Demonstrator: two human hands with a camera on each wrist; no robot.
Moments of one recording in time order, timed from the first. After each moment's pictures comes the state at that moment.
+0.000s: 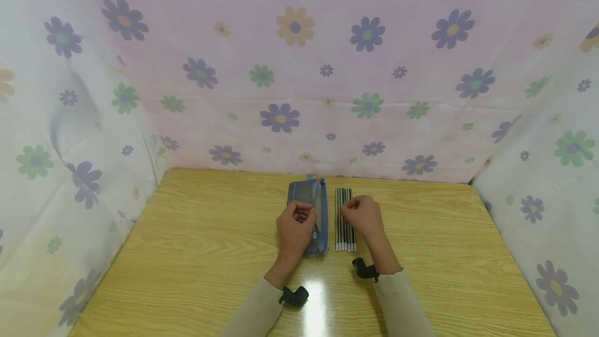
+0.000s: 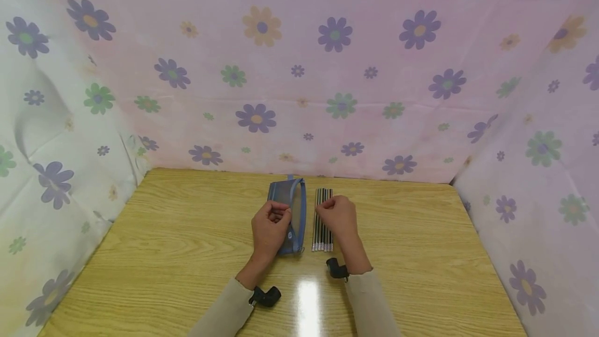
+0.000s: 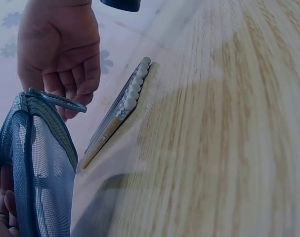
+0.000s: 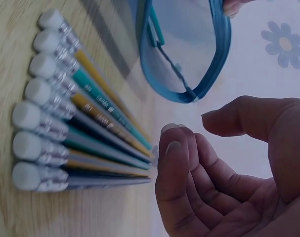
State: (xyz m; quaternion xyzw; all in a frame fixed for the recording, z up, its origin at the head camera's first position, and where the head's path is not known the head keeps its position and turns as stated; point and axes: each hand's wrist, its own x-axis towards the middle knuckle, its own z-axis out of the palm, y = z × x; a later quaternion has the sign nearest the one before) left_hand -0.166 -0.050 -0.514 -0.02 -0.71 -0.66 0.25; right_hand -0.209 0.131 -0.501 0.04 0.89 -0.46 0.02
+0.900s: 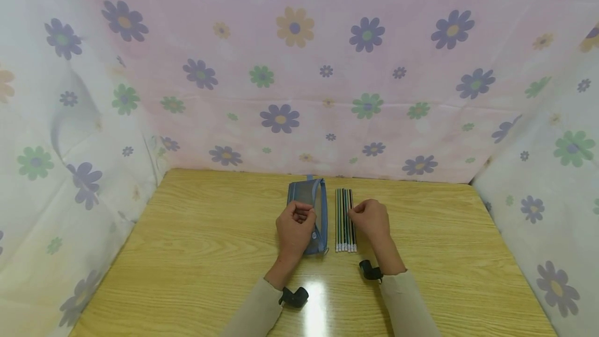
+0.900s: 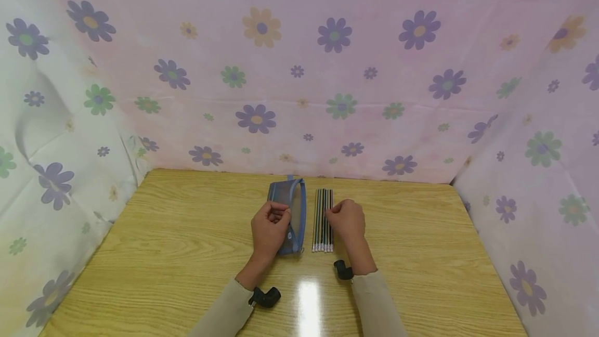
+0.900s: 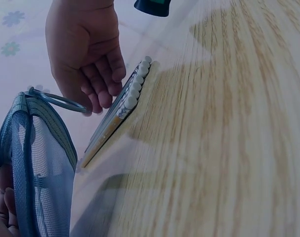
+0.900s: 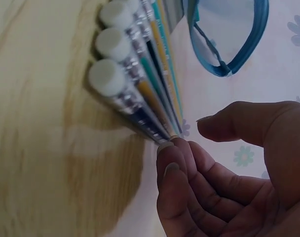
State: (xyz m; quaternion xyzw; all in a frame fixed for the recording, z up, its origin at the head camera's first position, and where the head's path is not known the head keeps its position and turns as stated) left_hand -0.165 -0.051 -0.513 -0.03 -0.71 -0.66 0.25; right_hand -0.213 0.149 -0.518 0.05 0.93 -0.36 0.00
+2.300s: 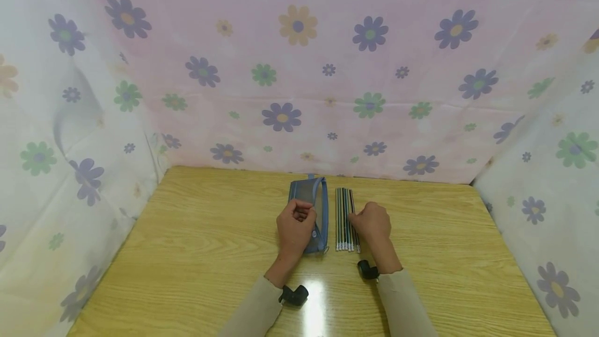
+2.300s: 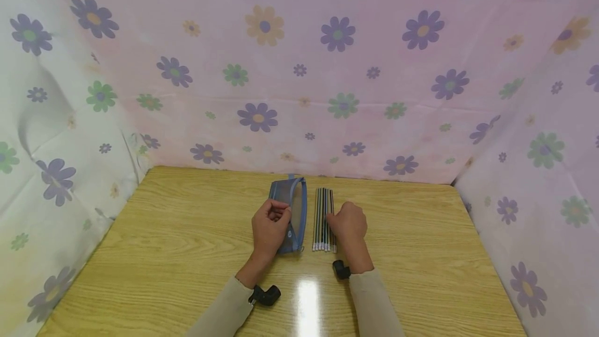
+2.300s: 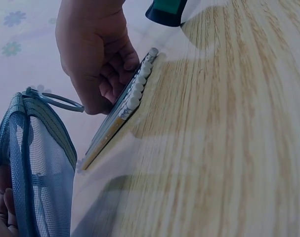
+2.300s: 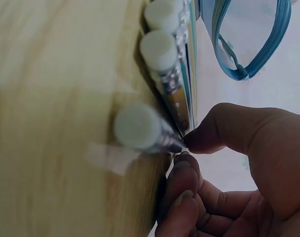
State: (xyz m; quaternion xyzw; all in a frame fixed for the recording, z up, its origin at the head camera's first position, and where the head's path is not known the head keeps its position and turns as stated) left_hand -0.166 -0.051 -0.514 -0.03 -0.71 -0.66 0.26; right_hand -0.210 0.145 -0.523 0.09 0.95 -0.30 0.03
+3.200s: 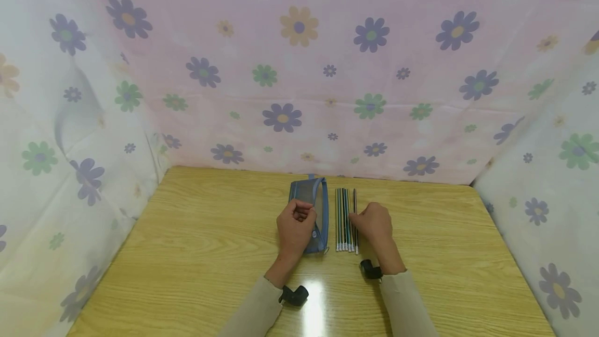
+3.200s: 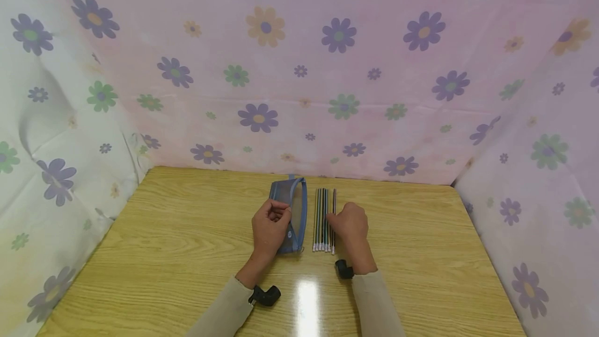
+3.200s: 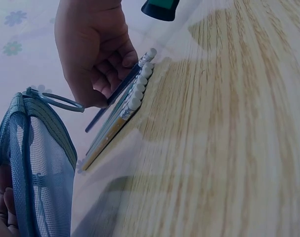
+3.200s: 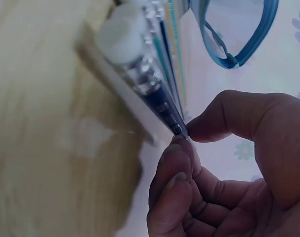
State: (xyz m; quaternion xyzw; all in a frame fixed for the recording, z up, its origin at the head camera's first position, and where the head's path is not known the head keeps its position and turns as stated) left_hand -0.173 -0.054 -0.530 -0.04 -0.71 -0.66 0.25; right_hand -0.211 0.151 -0.523 0.07 0.94 -0.34 0.04
